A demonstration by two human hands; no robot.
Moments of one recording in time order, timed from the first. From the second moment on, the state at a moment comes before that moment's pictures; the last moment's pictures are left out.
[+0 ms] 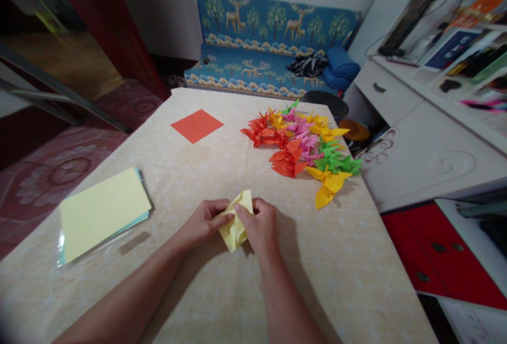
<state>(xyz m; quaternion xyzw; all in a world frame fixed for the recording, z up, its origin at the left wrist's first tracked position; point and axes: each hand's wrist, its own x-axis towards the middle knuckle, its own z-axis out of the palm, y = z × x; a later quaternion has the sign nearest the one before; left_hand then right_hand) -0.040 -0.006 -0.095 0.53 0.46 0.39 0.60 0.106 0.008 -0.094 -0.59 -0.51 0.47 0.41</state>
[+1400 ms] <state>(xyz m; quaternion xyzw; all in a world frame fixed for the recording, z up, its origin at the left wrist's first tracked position) -0.043 -0.004 -0.105 0.45 0.42 0.40 0.68 0.105 0.008 -0.088 -0.57 -0.46 0.55 0.41</state>
